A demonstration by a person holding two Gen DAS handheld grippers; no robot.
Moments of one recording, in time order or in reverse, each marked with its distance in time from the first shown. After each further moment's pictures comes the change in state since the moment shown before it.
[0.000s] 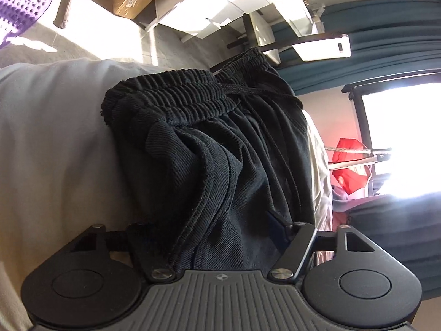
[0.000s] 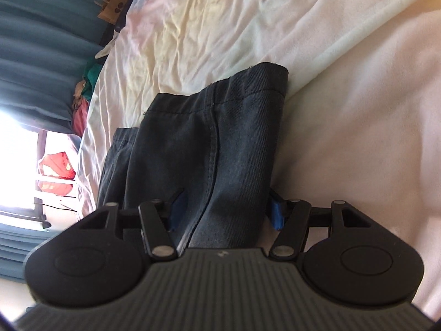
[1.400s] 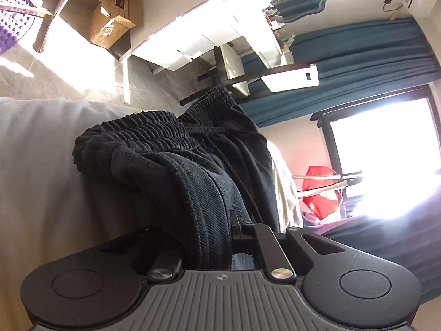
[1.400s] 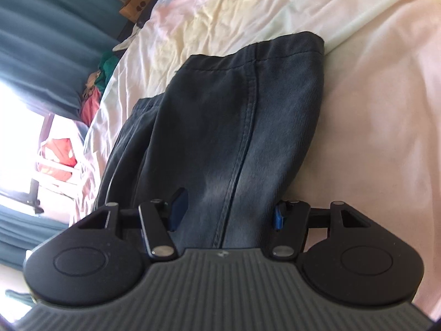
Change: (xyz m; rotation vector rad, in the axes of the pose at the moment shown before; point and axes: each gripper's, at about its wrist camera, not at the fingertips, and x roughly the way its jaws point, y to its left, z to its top) left arm -0.032 -0.009 -0.021 0.024 -0.138 -0.056; right arm -0.009 0.027 -0.065 -0.093 -0.086 0.006
